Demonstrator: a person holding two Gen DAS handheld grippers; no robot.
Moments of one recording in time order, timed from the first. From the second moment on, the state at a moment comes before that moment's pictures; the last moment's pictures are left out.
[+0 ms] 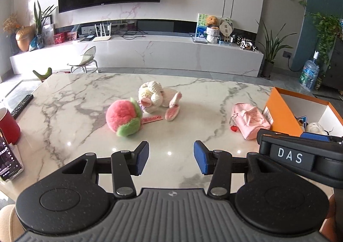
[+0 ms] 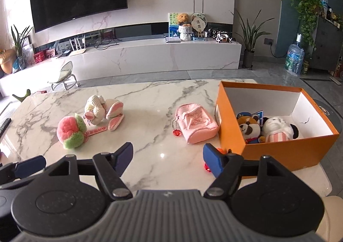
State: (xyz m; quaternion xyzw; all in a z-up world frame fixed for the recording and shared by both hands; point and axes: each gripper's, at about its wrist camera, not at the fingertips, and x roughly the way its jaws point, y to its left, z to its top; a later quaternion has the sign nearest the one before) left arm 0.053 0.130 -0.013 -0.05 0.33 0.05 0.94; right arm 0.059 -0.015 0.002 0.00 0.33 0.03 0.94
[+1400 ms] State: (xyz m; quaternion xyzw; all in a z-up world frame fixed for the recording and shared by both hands) left arm 0.233 0.234 -0.120 -0.11 0.36 0.15 0.91; right arm 0.290 0.091 -0.100 0.00 0.36 0.14 0.92
